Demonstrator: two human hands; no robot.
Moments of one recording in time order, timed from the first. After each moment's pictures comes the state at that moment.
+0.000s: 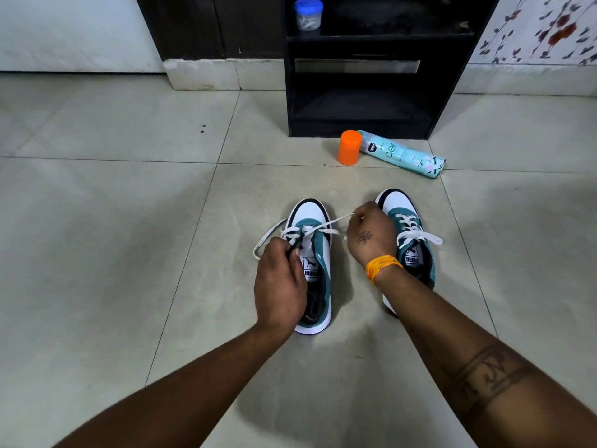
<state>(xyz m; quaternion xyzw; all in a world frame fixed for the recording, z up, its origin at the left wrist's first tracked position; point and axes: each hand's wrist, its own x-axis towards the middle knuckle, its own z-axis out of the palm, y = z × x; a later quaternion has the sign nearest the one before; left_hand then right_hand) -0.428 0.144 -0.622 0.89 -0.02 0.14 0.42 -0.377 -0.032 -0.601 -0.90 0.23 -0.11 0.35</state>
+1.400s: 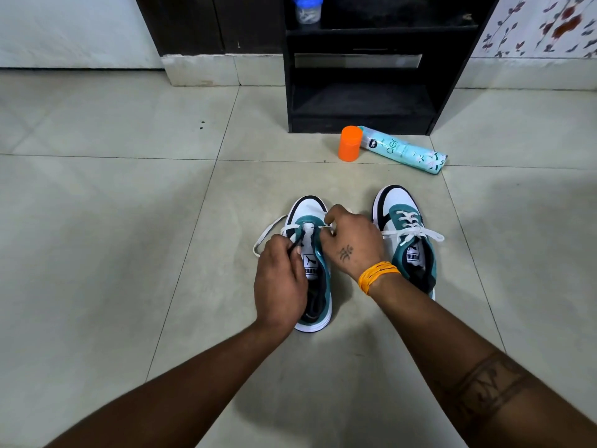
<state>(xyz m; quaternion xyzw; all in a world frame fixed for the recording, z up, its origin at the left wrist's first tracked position) -0.427 0.145 -0.626 0.90 -0.04 0.14 0.42 -0.388 -0.007 -0.596 -0.97 0.07 -0.07 0.21</state>
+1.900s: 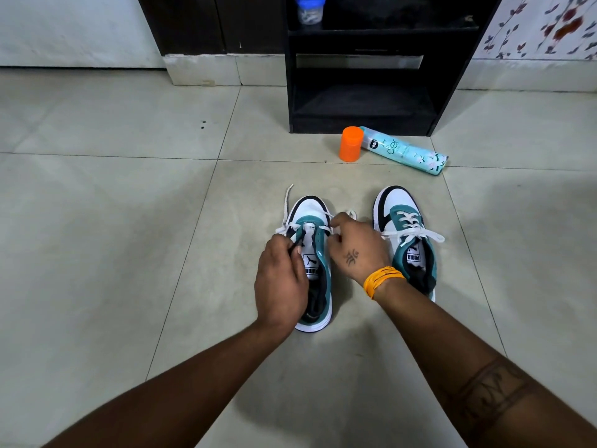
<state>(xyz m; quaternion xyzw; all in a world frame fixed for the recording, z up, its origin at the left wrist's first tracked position) -0.426 0.145 -0.628 0.90 -0.04 0.14 0.41 -0.397 -0.012 -0.595 -0.98 0.09 -0.01 0.19</state>
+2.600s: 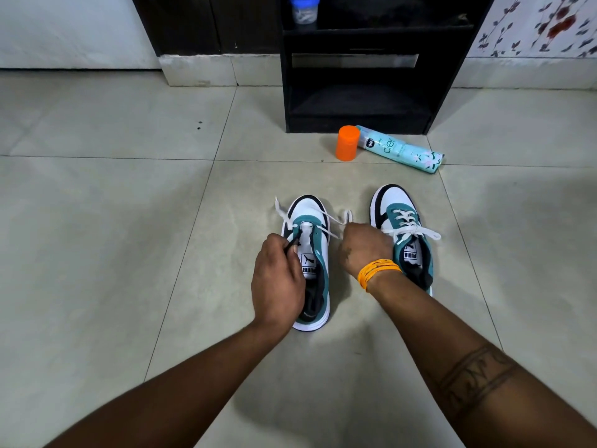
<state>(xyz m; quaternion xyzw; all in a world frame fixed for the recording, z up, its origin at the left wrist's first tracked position) -0.426 0.146 -0.628 0.90 -0.03 0.13 0.42 -0.397 -0.019 -0.590 -0.99 0.11 0.09 0.05</state>
